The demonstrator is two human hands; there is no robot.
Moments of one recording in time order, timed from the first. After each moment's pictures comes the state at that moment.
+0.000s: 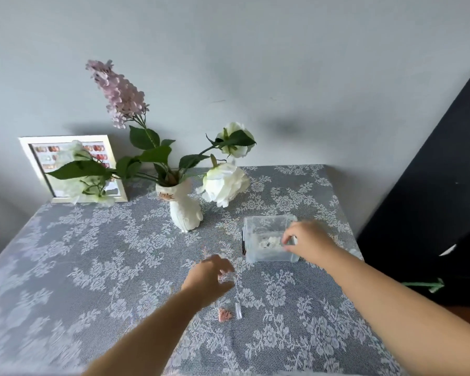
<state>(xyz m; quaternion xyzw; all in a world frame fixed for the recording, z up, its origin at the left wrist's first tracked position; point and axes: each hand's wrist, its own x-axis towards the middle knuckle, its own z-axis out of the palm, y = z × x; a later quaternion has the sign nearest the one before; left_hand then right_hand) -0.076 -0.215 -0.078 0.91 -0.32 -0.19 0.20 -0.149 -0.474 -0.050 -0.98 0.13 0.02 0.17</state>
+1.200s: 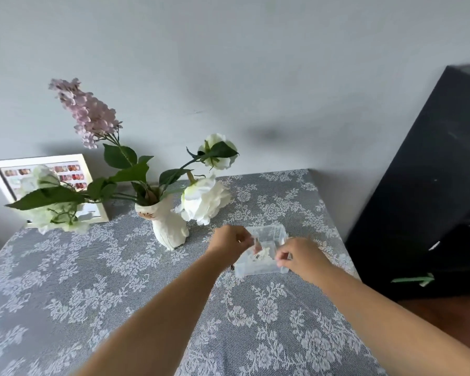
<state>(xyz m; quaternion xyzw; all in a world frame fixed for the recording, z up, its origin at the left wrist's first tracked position) -0.037 -0.316 -0.036 0.89 -0.31 -0.16 0.30 -0.163 -0.471 -0.064 -0.96 0.13 0.03 0.23</state>
